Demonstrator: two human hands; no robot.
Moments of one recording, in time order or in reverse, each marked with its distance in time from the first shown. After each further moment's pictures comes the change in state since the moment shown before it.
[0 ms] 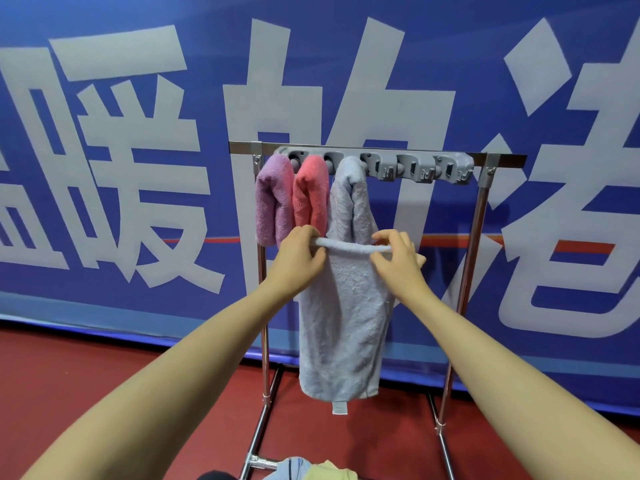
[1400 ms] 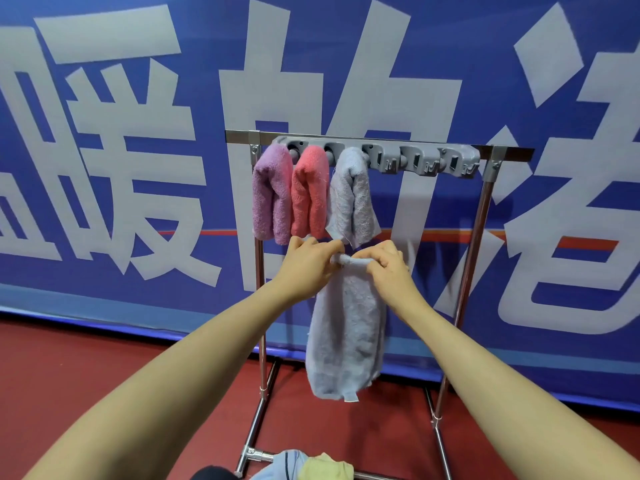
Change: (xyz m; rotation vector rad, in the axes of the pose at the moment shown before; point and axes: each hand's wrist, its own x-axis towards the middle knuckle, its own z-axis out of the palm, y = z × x) left_hand 0.001 -0.010 0.023 0.355 -0.210 0.248; right_hand -0.012 0.006 0.016 0.170 -0.161 0.010
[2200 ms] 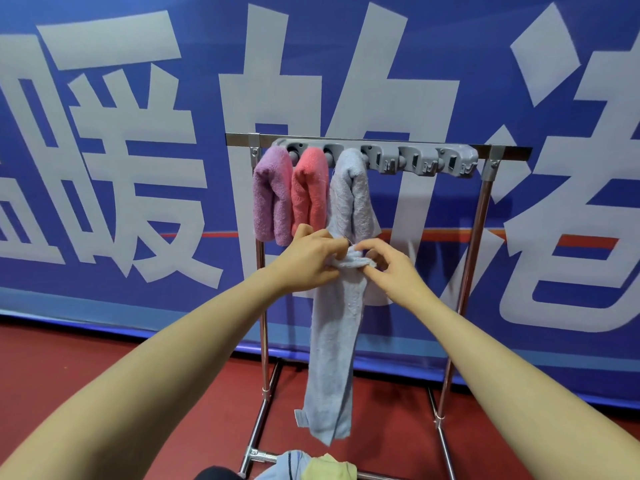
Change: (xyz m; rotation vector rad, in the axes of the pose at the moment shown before) left_hand 0.005 -0.006 -0.024 -0.057 -0.015 0.278; right_hand 0.011 0.020 -0.015 -0.005 -0.102 -0.193
